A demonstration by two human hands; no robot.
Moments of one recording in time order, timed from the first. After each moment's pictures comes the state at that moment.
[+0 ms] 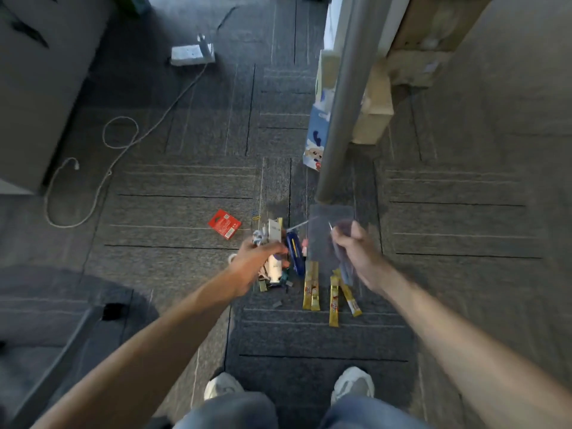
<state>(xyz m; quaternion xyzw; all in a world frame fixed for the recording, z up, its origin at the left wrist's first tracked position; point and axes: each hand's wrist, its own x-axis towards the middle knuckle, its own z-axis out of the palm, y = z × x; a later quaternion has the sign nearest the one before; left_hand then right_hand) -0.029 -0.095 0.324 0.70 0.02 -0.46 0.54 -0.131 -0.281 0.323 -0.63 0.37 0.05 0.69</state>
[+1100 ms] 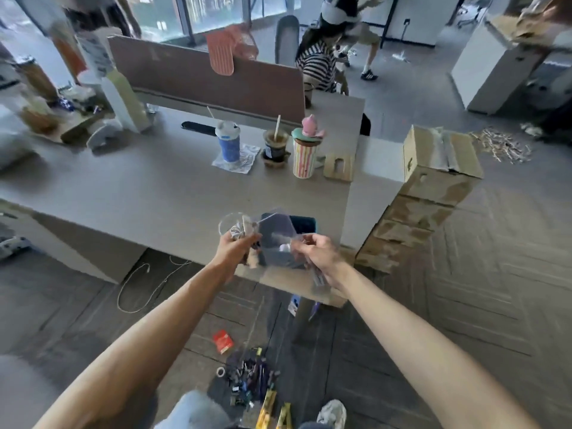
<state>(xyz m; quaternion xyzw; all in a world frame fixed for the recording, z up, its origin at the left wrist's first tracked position) 0.134 -0.220 0.890 0.72 0.08 -0.19 0.66 0.076 -0.411 0.886 -0.72 0.21 0.09 0.66</state>
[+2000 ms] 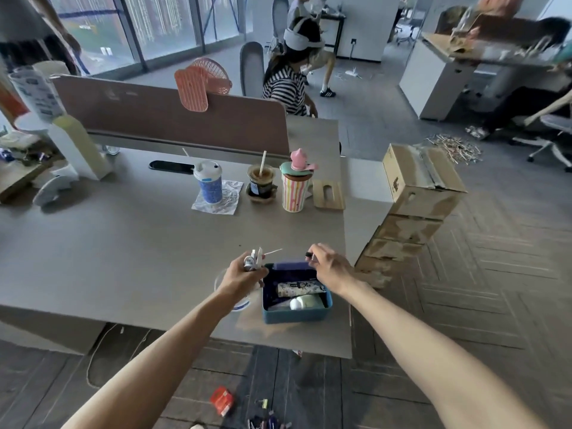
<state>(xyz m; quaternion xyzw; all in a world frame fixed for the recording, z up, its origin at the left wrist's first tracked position) 0.246 -0.227 0.881 0.78 -0.06 -0.25 0.57 0.188 -0.446 0.849 -0.98 0.06 -0.05 0.18</state>
